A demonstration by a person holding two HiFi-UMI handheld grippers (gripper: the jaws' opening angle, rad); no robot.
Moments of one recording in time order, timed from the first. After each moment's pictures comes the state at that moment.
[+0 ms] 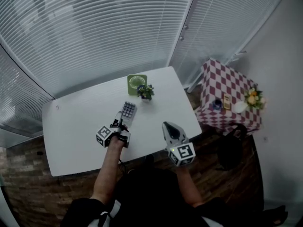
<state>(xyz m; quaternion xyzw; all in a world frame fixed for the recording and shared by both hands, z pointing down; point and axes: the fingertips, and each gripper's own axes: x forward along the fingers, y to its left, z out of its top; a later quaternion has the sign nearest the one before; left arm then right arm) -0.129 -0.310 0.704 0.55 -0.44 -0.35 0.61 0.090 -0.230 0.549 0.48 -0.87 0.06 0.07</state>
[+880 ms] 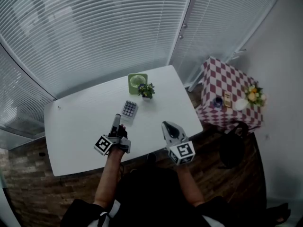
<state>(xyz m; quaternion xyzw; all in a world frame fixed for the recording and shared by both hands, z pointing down) -0.130 -0.270 0.583 0.67 -0.40 -0.40 0.48 0.085 -0.221 0.557 0.47 -0.88 0.06 0.08</state>
